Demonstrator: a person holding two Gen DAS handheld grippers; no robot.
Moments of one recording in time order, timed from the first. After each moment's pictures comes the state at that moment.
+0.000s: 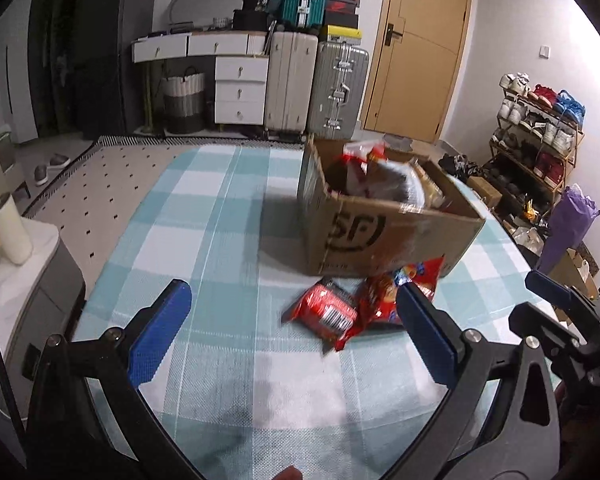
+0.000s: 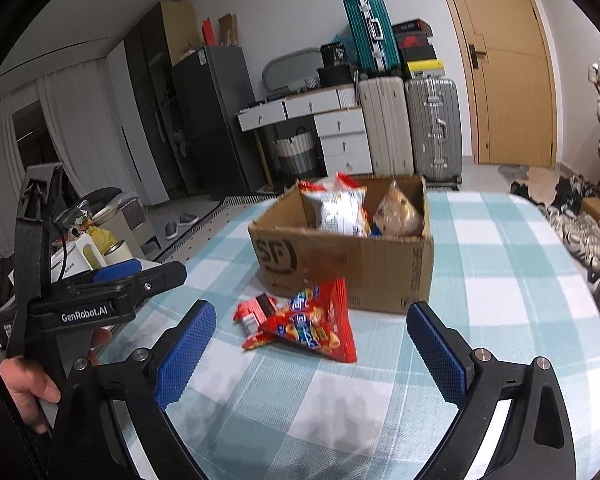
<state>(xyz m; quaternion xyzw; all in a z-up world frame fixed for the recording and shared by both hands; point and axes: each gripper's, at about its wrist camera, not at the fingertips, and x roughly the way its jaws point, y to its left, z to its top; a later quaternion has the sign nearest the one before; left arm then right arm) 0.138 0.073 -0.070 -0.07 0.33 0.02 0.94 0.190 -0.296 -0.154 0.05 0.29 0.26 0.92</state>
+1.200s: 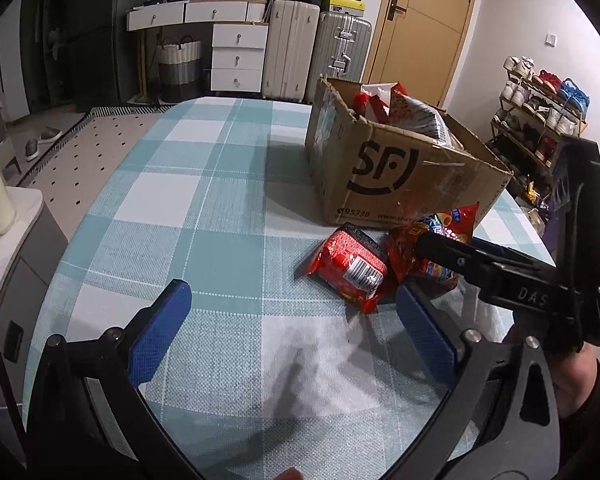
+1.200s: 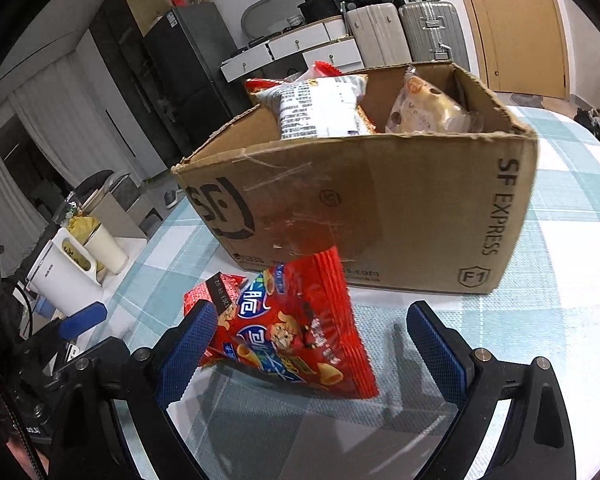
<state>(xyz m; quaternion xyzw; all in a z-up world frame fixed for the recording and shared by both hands) 0.155 0.089 -0.132 -0.09 0.38 0.01 0.92 0.297 -0.236 -0.236 0.08 0.39 0.28 0.87</state>
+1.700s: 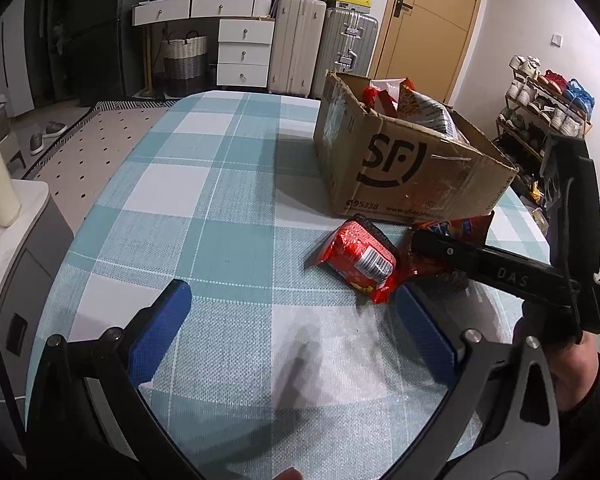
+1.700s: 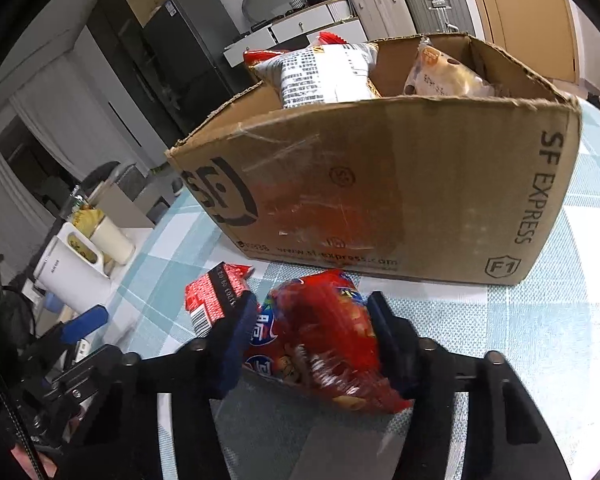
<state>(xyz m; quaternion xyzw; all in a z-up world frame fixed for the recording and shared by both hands) 0.151 0.094 -0.136 -0.09 0.39 0.02 0.92 0.303 -0.225 -0.250 0.10 0.42 0.29 0.85</state>
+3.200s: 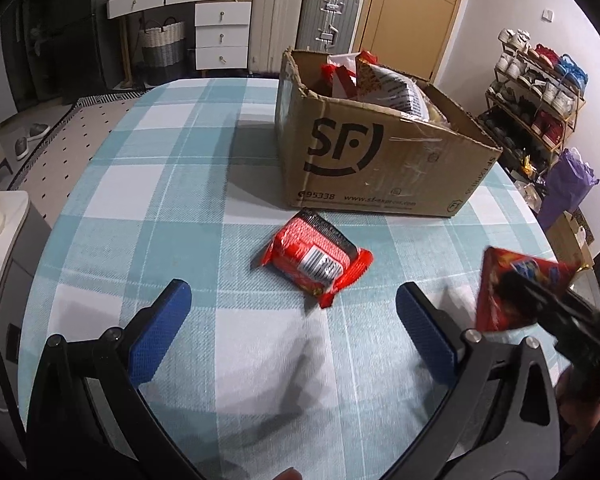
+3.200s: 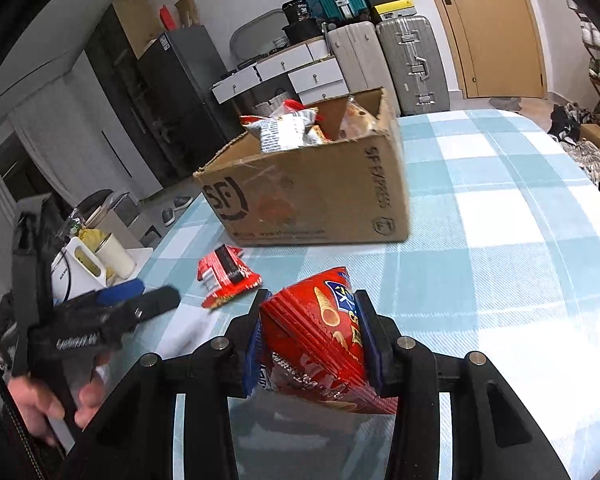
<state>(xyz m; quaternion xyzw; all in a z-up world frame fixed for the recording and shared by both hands) 0.178 0.056 -0.133 -0.07 0.43 -0.01 0.90 0.208 -0.322 -0.214 0.11 0.37 0.25 0.89</state>
